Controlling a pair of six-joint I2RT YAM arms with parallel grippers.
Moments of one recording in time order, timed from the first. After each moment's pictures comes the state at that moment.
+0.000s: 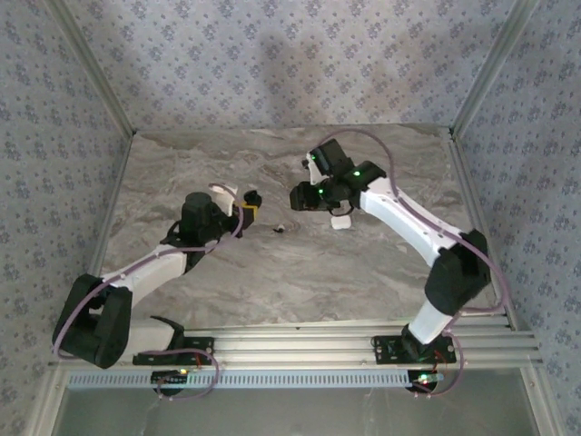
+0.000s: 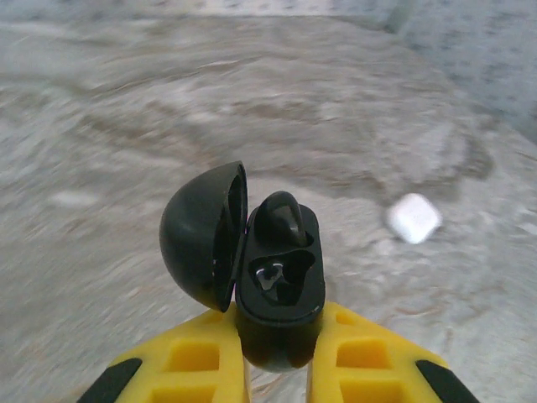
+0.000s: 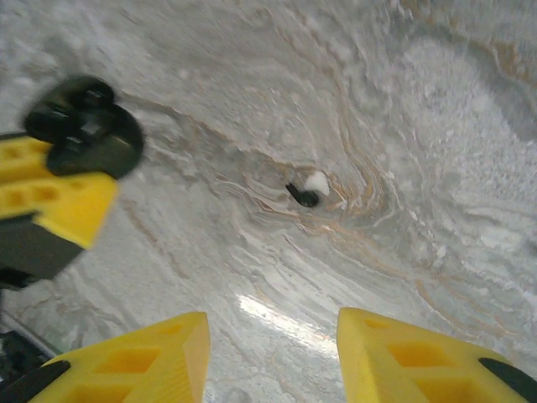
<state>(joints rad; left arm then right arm) -0.38 1.27 0.56 0.30 0.33 -0.22 0.63 1.69 1.52 -0.82 -0.22 0.47</state>
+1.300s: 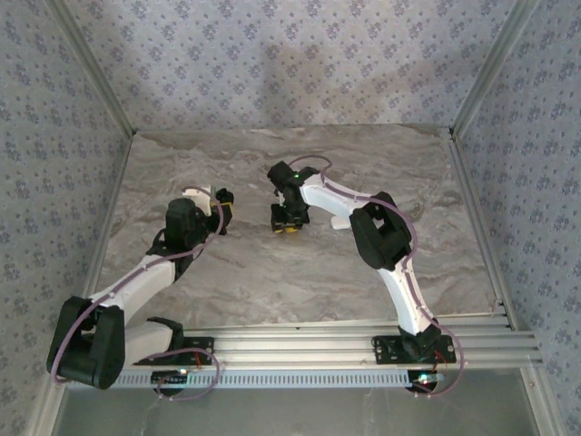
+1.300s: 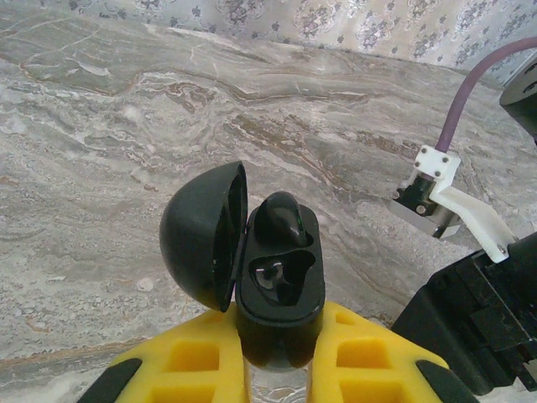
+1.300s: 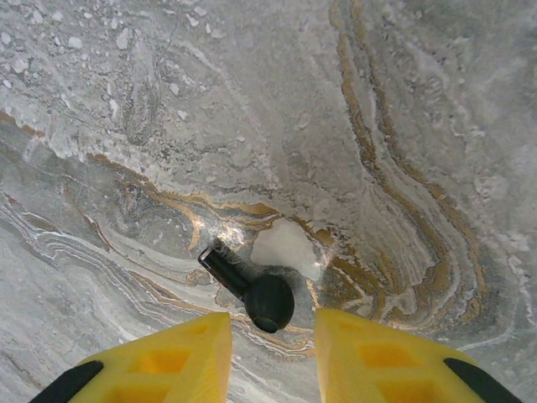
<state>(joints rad) -0.29 1.15 0.50 0.26 0.17 -0.30 0.70 2.25 1.82 -0.92 -0.21 0.51</state>
